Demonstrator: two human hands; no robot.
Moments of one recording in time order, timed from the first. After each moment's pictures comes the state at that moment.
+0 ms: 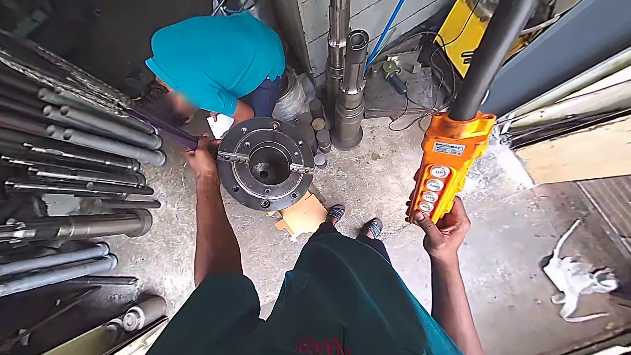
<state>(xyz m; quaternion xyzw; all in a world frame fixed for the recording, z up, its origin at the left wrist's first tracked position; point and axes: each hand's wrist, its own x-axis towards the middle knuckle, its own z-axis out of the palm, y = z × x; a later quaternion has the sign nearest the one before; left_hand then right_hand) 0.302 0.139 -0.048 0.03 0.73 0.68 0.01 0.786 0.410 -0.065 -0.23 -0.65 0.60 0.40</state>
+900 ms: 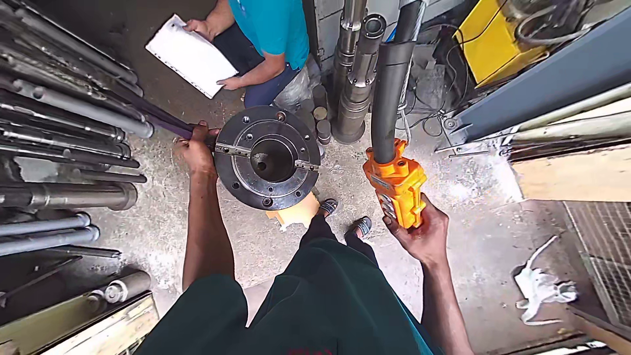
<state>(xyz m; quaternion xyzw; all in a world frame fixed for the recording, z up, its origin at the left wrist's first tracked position) 0.327 0.164 -0.041 -0.01 0.72 0.70 0.02 0.741 0.434 -0.032 -0.25 -0.85 0.40 0.23</state>
